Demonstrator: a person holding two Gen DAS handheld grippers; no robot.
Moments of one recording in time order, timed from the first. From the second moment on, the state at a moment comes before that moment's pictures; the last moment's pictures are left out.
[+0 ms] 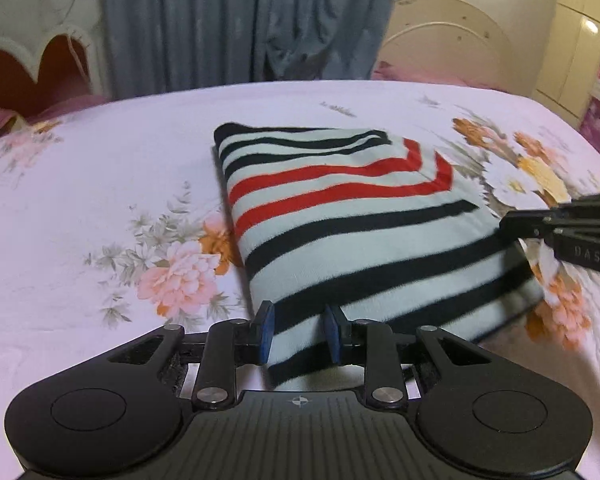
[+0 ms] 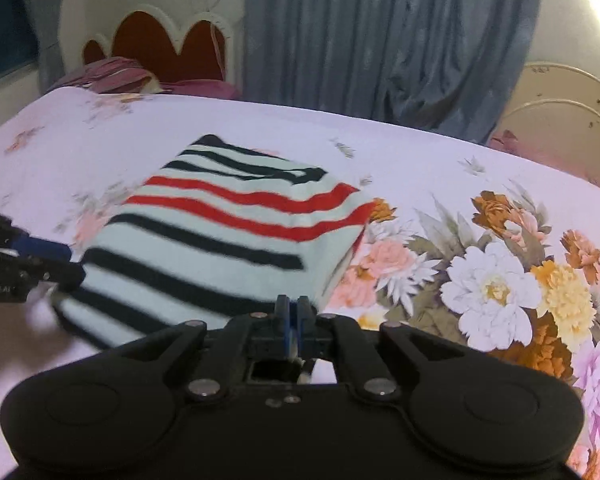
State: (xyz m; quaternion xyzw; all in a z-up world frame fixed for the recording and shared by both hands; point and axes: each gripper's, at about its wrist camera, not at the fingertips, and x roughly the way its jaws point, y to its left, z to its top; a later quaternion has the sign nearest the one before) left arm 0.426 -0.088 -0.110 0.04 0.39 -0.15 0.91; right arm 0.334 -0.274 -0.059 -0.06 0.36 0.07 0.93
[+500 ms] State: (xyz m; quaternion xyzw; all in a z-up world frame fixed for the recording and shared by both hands) left arm 0.428 -0.104 -0.125 0.07 0.41 -0.14 0.90; right arm 0.336 -0.273 -0.078 -0.09 0.38 0.06 0.92
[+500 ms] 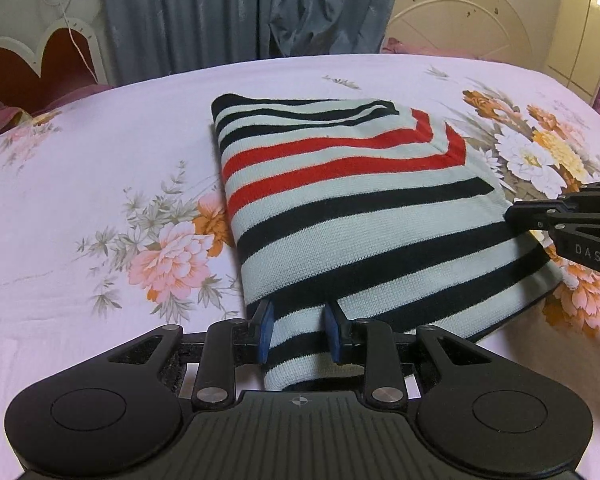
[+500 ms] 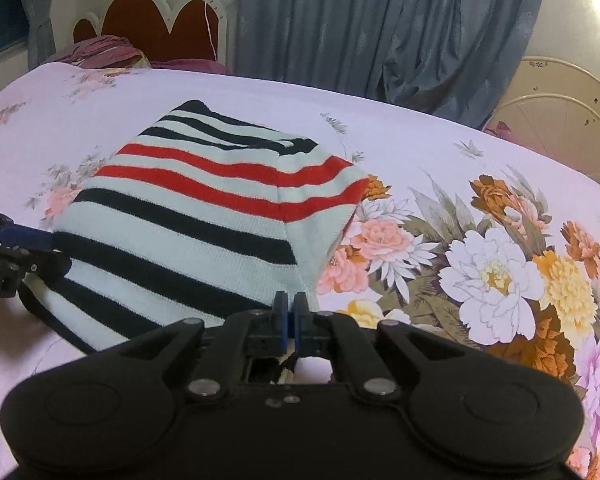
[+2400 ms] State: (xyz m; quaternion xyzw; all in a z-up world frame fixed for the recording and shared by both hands) left arm 0.560 -0.167 -0.119 0.11 0.40 -0.13 0.90; right arm 0.466 -0.272 -0.084 -0.04 0.39 0.06 0.92
